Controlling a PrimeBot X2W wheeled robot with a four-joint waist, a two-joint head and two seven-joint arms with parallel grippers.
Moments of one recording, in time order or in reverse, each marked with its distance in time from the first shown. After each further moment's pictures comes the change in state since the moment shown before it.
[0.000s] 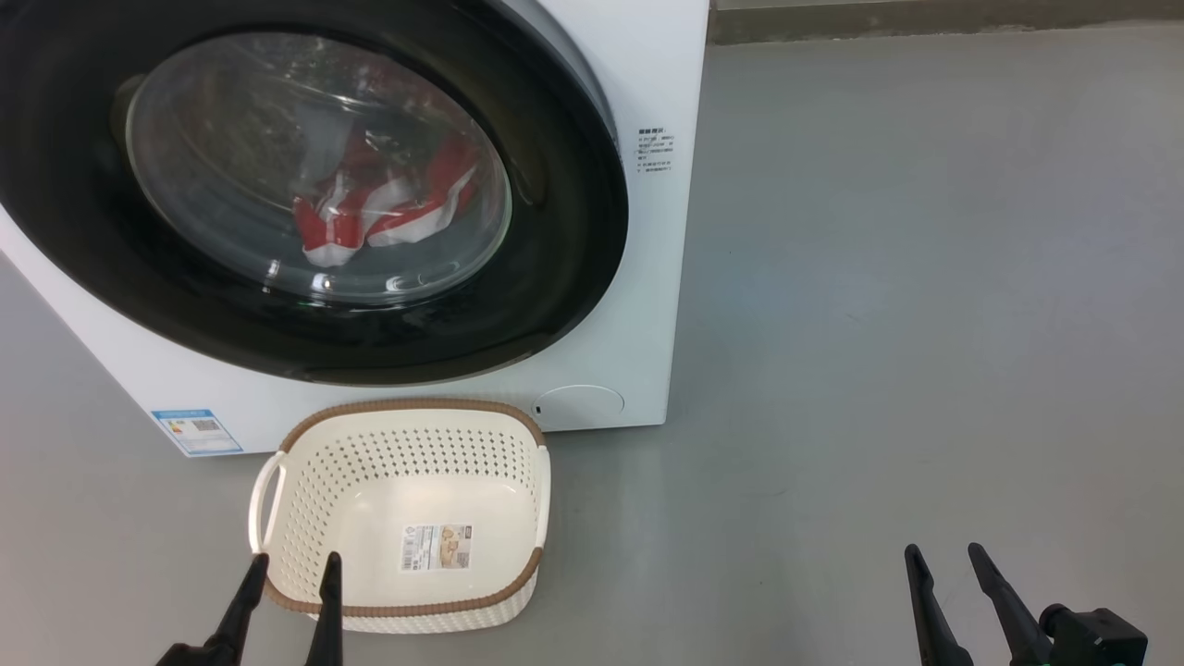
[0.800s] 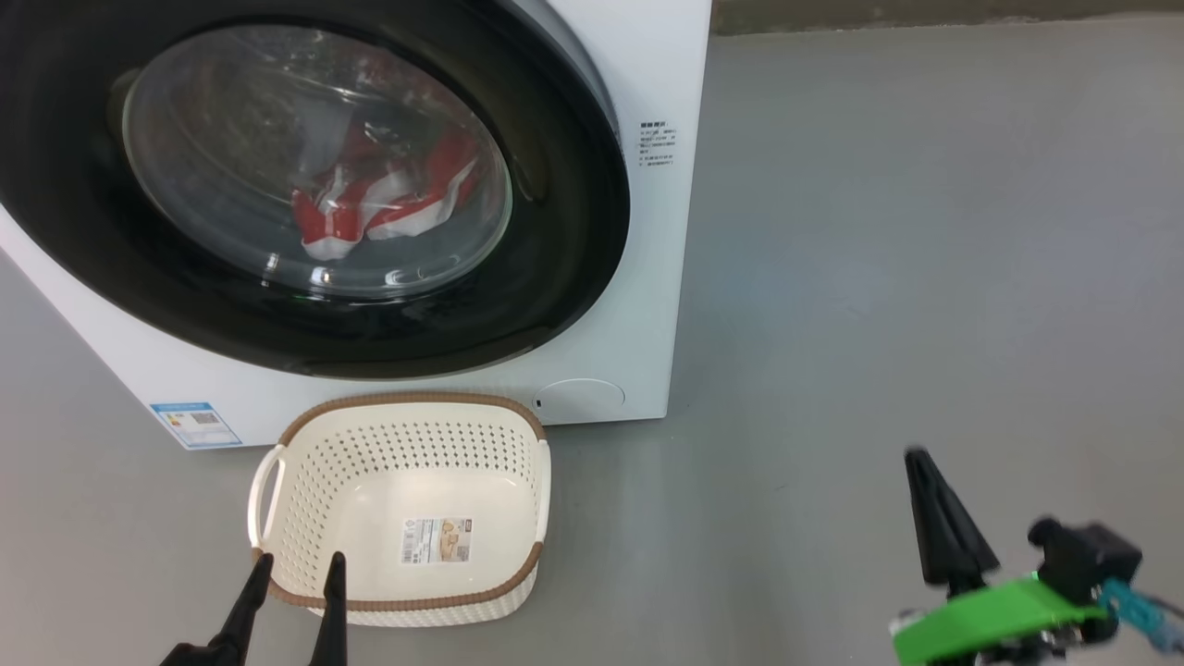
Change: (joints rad) left arm 0.000 -0.006 -0.003 0.001 -0.002 0.000 0.000; right arm -0.141 -0.005 0.067 -0.017 0.135 0.000 0.000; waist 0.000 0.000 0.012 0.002
